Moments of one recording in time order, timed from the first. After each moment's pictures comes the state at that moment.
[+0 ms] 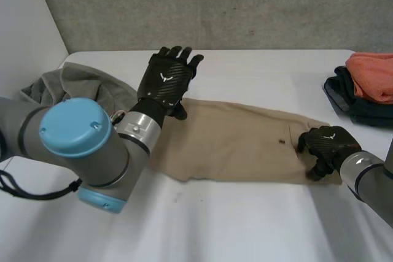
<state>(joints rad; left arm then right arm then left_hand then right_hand) 4.10 -2.06 -1.52 3.69 -1.51 3.45 1.71 -1.20 1.80 -0.10 1.38 2.68 0.19 0.21 0.21 0.20 0.05 0.86 0.96 0.94 0.94 0.75</state>
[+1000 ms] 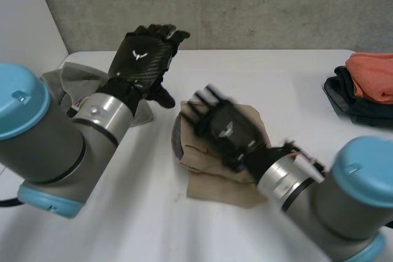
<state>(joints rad) 4.15 -1.82 -1.56 3.52 -1.47 3.33 2.12 -1.28 1.84 -0.56 1.13 2.53 0.19 0.21 0.21 0.20 0.05 0.23 0.21 0.22 0.21 0.05</state>
